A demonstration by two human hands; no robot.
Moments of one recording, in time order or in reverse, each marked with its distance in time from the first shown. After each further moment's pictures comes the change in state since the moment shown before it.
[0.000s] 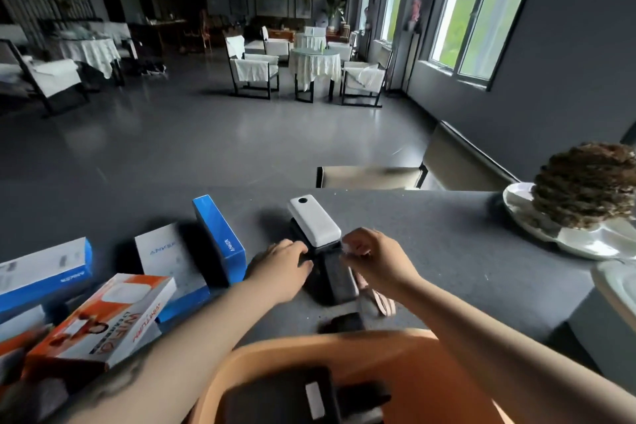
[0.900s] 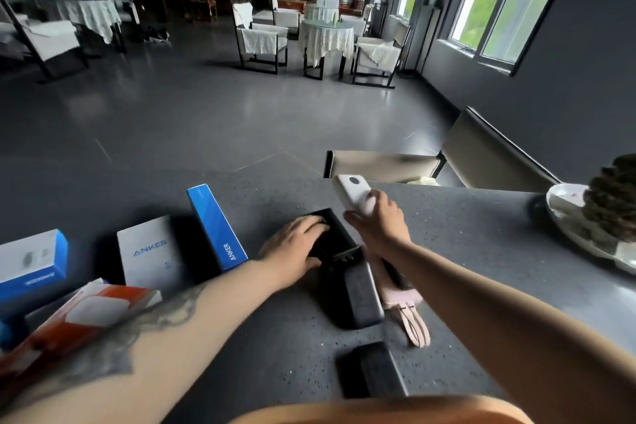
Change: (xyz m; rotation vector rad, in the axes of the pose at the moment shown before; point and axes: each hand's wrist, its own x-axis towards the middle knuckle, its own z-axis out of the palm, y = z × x) left_hand 0.101 -0.051 0.034 0.072 0.110 0.336; right_hand 0.134 0.033 0.053 -0.050 0.131 0.256
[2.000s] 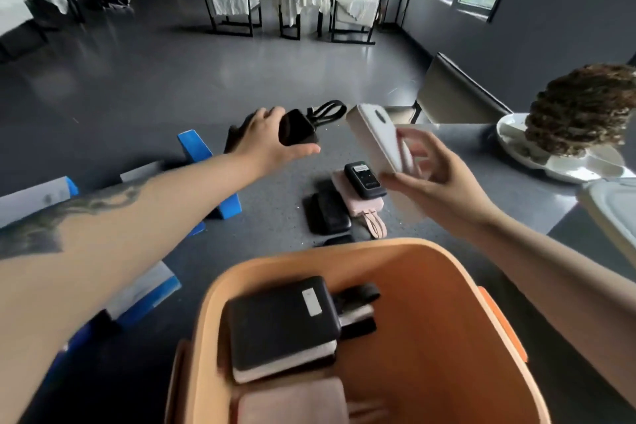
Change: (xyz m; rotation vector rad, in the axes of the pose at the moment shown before) left_hand -0.029 0.057 -0.095 -0.110 0.212 -0.268; right_hand -0.178 0.017 -0.147 0.412 -0.016 -0.215
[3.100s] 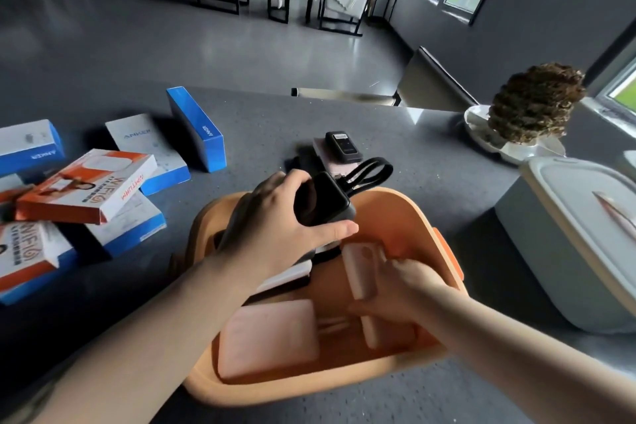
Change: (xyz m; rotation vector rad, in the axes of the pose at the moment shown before) left_hand -0.214 0.066 -0.004 -0.284 -0.039 0.022; right_hand -0.148 0.036 0.039 -1.125 -0.641 0.306
